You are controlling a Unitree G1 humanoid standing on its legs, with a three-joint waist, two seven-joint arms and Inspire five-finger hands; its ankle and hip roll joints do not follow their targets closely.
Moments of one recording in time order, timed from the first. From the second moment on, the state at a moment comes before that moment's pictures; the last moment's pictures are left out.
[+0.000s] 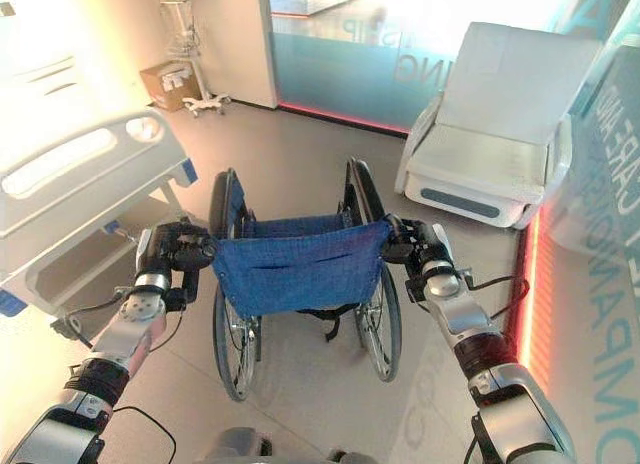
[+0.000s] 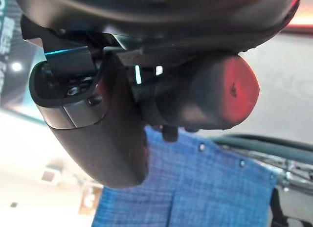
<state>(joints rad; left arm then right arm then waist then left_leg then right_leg) -0.33 0.49 -0.23 0.48 -0.33 0.01 0.32 -0.50 -0.57 0.33 0.52 0.28 0.30 -0.18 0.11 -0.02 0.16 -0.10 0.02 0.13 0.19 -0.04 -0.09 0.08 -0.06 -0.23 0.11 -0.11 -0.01</state>
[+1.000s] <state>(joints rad) -0.29 0.56 -0.13 0.42 -0.31 0.02 0.25 -0.30 -0.46 0.20 0.27 0.25 0.28 -0.19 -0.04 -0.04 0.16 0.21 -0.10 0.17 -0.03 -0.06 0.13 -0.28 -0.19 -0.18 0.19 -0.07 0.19</state>
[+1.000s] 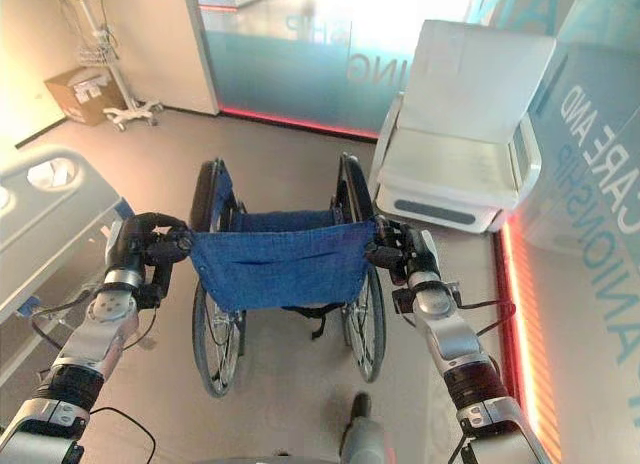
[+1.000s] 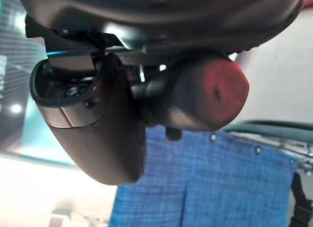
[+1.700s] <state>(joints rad) -0.21 0.50 -0.14 0.39 -0.31 -0.01 0.29 -0.38 -0.53 0.22 0.37 0.28 0.26 -0.13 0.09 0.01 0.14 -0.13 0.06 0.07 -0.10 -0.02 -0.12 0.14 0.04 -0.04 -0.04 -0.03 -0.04</state>
